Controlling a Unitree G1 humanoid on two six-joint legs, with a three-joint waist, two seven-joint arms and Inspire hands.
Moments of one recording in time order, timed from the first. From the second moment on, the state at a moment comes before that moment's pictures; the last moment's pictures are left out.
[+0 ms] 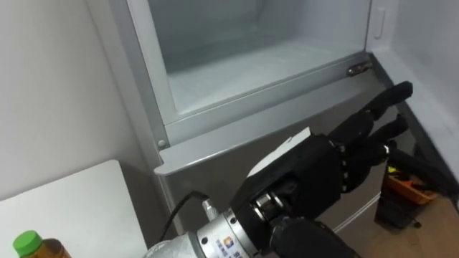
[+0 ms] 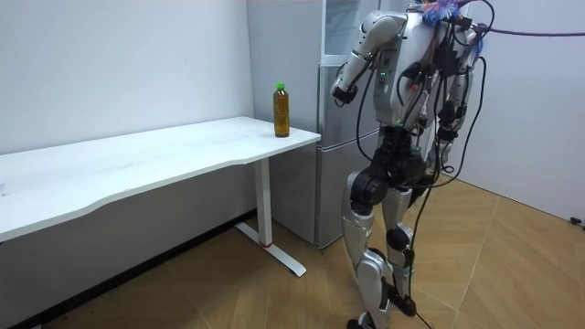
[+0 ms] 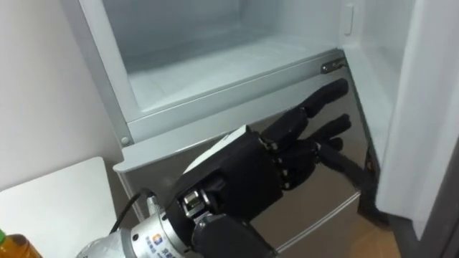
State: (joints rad) left arm -0.41 0.17 -0.44 -0.27 -0.55 0.08 -0.42; right arm 0.03 -0.28 0.03 1.27 0.50 -0.02 0.22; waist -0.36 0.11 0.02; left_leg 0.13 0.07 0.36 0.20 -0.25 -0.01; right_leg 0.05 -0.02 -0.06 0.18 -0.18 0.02
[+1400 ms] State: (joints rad) left arm -0.42 0.17 -0.46 -0.30 -0.53 0.09 -0.40; right arm 0.02 -0.28 0.12 1.32 0.58 0.02 0.22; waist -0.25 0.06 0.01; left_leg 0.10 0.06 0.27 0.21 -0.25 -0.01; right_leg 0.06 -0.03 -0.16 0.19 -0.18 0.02
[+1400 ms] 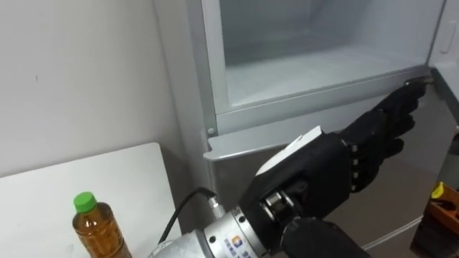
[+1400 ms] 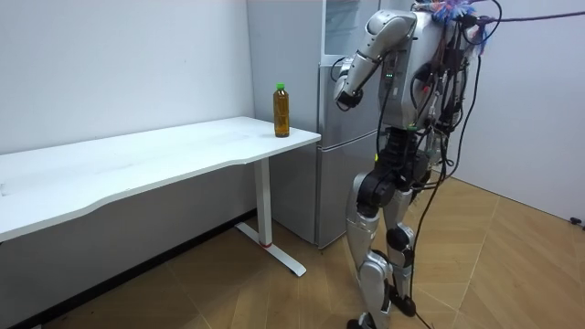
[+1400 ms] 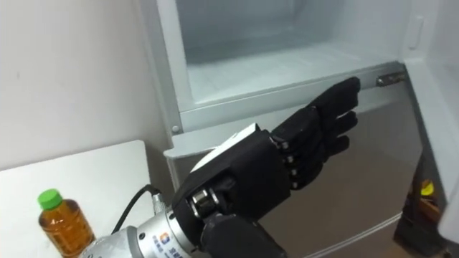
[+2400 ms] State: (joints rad) left arm -0.45 0.15 -0.52 -0.29 -0.54 0.08 -0.41; right arm 0.04 -0.31 0.10 1.29 0.56 0.00 0.20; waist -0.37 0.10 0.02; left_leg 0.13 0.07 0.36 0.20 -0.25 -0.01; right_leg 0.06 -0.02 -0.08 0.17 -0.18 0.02
